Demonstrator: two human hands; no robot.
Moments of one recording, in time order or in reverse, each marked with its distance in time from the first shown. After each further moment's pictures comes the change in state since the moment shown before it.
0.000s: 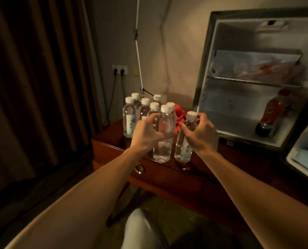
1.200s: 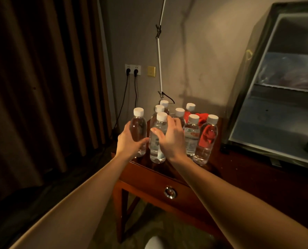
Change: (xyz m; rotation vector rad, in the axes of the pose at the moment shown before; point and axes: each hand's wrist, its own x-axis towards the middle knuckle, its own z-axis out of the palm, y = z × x) left_hand 0.048 -0.175 -0.083 -0.005 0.050 -0.411; right_hand 0.011 -0.123 0.186 0.243 -0.176 -0.158
